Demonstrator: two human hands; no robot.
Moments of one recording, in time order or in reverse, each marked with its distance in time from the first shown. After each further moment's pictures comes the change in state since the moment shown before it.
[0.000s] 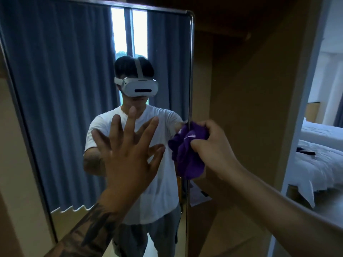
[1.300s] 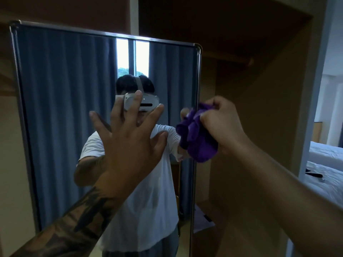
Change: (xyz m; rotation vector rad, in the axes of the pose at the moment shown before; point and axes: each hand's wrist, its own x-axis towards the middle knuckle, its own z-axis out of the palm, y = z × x) left_hand 0.081 -0.005 -0.030 -0.045 0.099 -0.024; right_hand 0.057 -0.078 -0.018 0.014 0.114 -0.124
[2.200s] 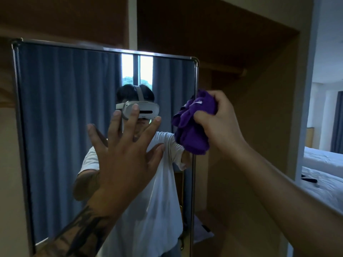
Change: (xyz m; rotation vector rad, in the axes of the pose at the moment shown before) left_hand -0.004 -0.010 0.006 0.071 0.017 0.051; right_hand 0.010 -0.008 -0.003 0.020 -0.014 -0.226
